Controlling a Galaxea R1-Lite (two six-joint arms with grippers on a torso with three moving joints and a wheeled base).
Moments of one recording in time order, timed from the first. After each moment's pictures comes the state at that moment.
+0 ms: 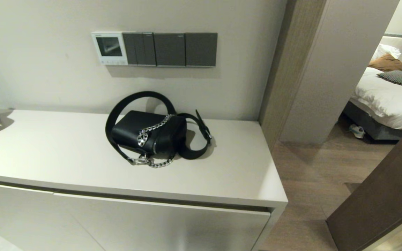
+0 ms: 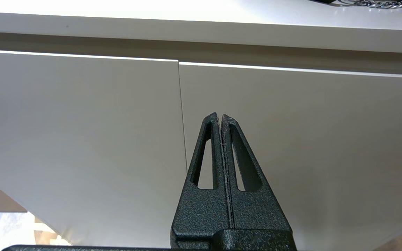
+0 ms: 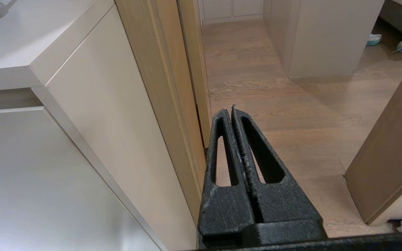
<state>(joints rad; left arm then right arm) -0.01 0.00 0.00 0.01 0.00 0.01 0.00 0.00 0.00 0.01 0.00 0.03</state>
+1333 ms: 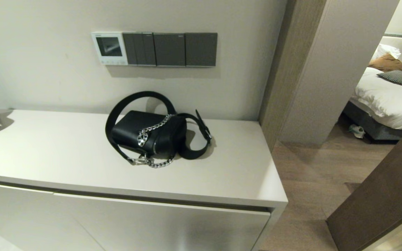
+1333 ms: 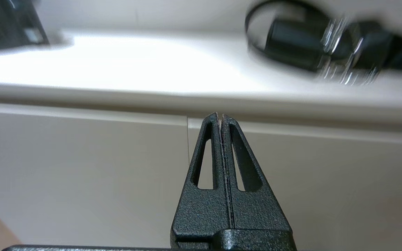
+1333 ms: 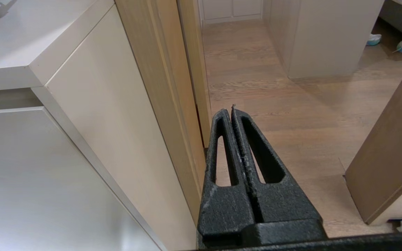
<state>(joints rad) -0.01 0.00 -0.15 -0.03 0.02 0.01 0.00 0.00 0.00 0.01 0.00 0.03</state>
